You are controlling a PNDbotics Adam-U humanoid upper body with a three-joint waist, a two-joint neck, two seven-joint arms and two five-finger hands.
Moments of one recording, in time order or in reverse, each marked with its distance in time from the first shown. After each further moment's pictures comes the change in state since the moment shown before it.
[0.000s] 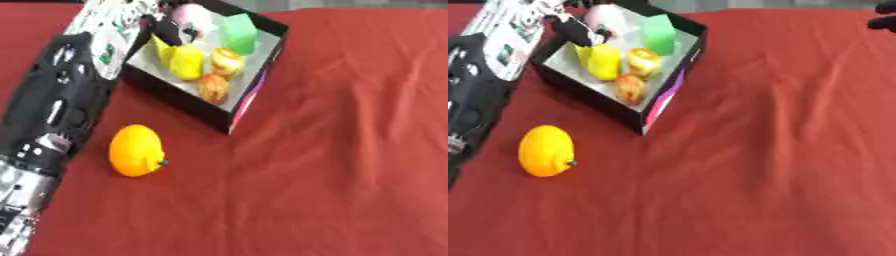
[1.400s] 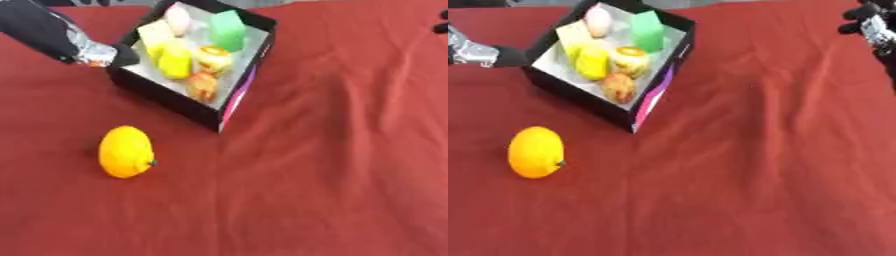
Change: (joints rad) left arm 0.239 0.636 -0.315 -0.968 0.882 0.295 -0.388; right arm 0.074 -0.025 -0.020 -0.006 0.028 -0.012 -0.030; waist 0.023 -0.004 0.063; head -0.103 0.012
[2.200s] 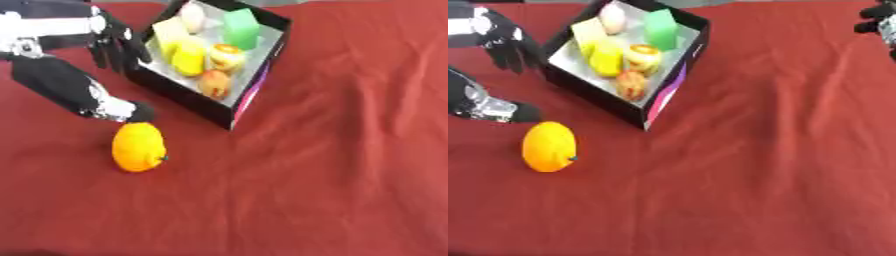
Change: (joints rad) left arm 0.104 0.063 -0.101 -0.060 0.062 0.127 -0.073; right arm 0.008 -0.001 0.000 -0.001 0.009 -0.004 -0.007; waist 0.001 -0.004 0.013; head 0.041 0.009
